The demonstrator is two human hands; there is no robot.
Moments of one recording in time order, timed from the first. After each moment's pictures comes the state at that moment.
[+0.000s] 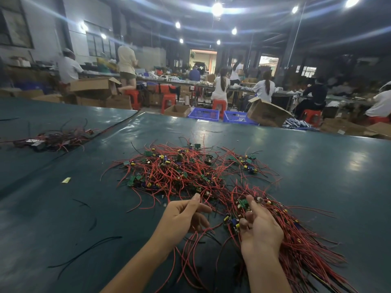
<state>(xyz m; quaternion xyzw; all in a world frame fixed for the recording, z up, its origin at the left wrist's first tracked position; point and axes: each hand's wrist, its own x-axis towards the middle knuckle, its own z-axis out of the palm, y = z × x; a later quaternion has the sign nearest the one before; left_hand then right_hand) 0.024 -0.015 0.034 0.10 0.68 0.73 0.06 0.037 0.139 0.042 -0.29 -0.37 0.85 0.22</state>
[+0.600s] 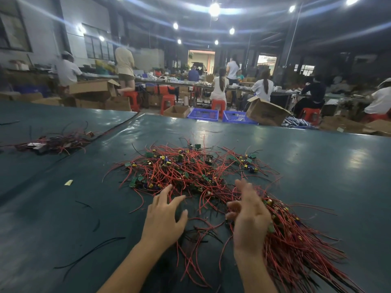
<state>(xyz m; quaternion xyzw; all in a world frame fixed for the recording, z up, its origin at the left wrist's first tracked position) -0.013 -0.048 -0.017 0.10 0.95 0.26 -0.17 0.033 0.122 0.042 -0.10 -0.63 0.71 0.30</state>
